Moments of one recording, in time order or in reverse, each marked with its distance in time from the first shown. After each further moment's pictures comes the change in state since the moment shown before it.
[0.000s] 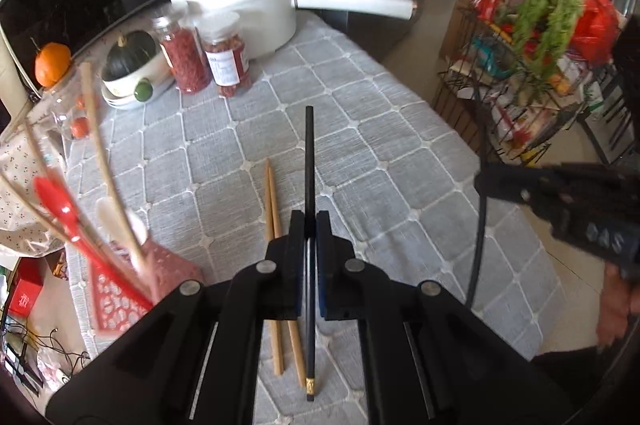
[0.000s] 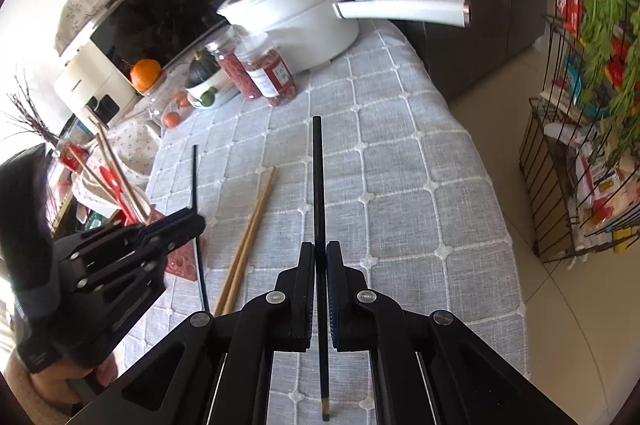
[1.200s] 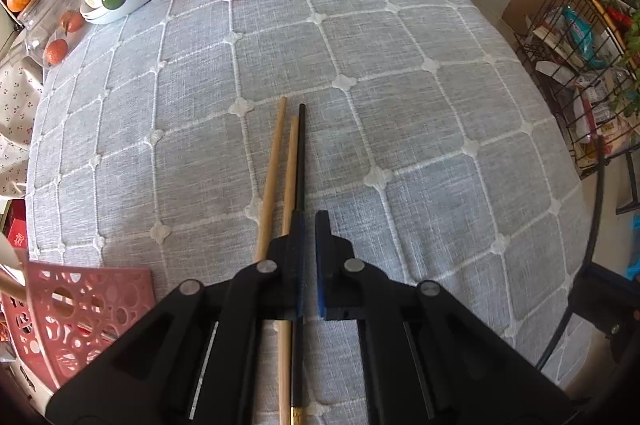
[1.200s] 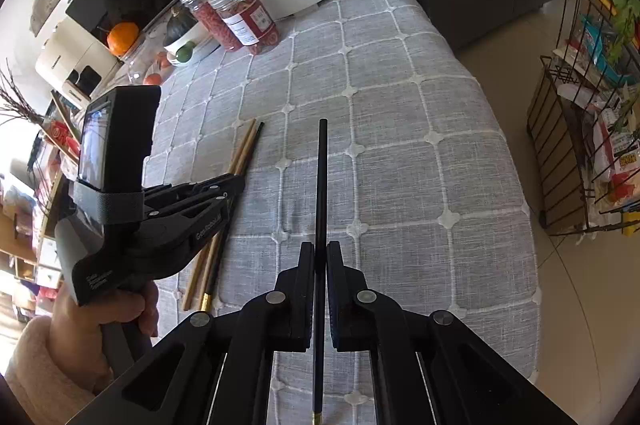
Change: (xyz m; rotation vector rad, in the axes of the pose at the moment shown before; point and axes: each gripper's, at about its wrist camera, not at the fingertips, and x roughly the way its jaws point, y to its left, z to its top) left arm 0.134 0.010 0.003 -0.160 0.285 0.111; right arm 0.049 -0.023 -0.007 0.029 0.185 -0.001
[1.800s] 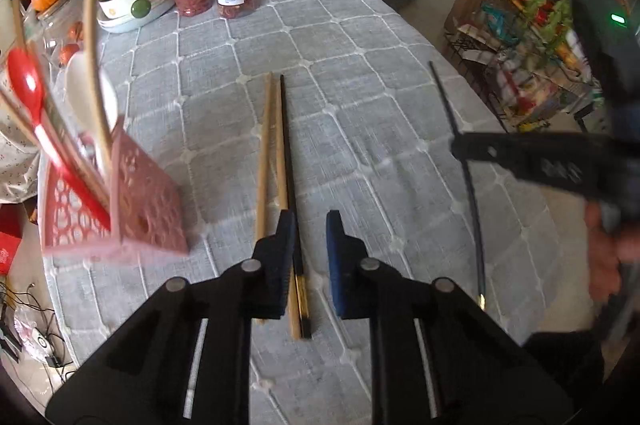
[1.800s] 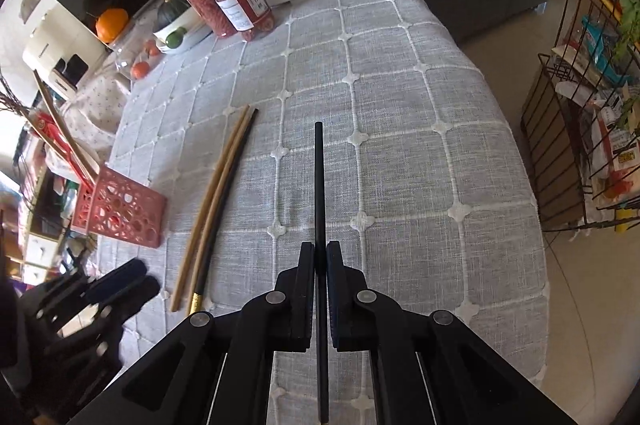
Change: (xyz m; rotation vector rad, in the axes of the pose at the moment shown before) left arm -0.077 0.015 -0.066 0.084 -0.116 -0.136; right arm 0.010 0.014 -0.006 -0.016 0.013 -0.055
